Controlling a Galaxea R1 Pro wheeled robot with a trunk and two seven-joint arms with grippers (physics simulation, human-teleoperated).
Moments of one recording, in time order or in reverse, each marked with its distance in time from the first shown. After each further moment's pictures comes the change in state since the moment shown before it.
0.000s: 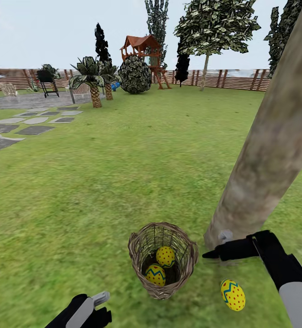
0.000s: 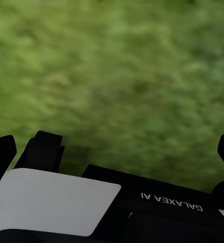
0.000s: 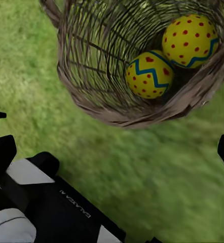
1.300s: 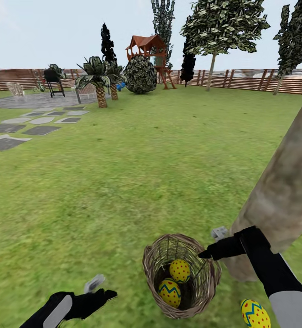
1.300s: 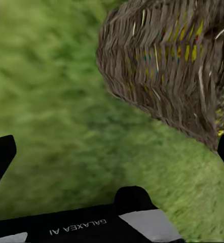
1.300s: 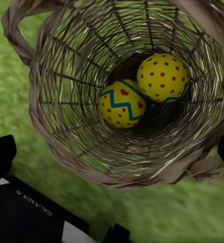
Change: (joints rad) left arm 0.000 0.136 0.020 -0.023 0.006 -0.033 -0.642; right arm 0.063 0.072 0.079 -0.244 0.117 0.164 -0.162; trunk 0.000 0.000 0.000
